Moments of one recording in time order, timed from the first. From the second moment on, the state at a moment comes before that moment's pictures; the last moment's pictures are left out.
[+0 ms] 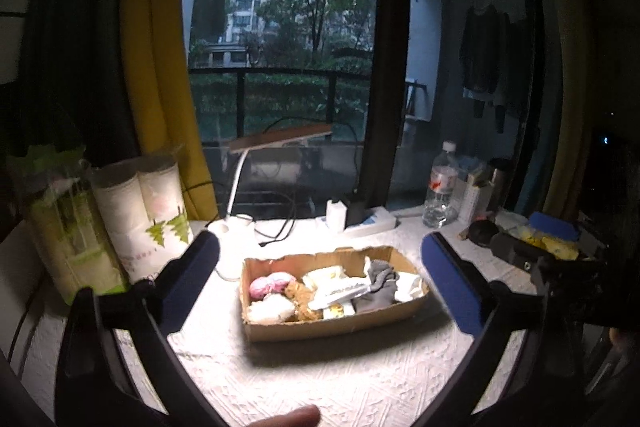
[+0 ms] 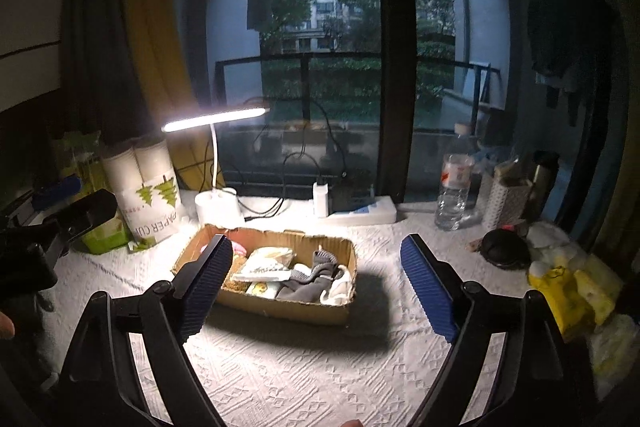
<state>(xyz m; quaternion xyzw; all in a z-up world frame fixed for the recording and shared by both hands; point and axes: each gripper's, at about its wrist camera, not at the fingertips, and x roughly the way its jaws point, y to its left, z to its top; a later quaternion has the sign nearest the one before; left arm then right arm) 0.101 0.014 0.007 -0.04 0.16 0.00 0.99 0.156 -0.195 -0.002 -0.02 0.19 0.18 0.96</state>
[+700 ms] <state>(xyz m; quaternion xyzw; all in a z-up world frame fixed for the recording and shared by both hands) 0.086 0.009 0.033 -0.03 0.12 0.00 0.99 0.131 -0.212 0.036 -0.02 0.15 0.17 0.97</state>
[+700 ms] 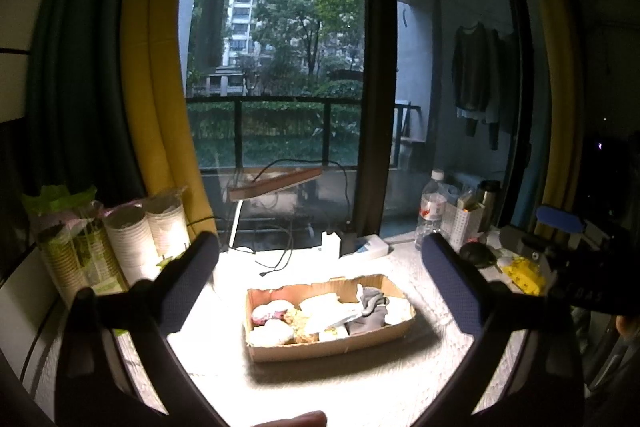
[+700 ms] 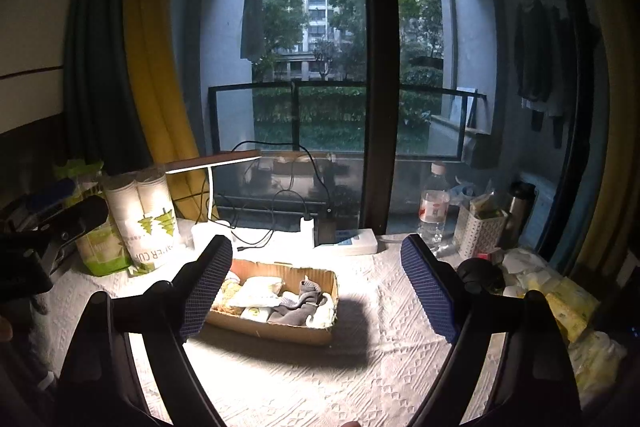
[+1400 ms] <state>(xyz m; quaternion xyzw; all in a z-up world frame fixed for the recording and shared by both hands) 0.085 0.008 0.036 -0.03 0.12 0.00 0.99 0.132 -0.215 0.035 -0.02 0.15 0.17 0.97</state>
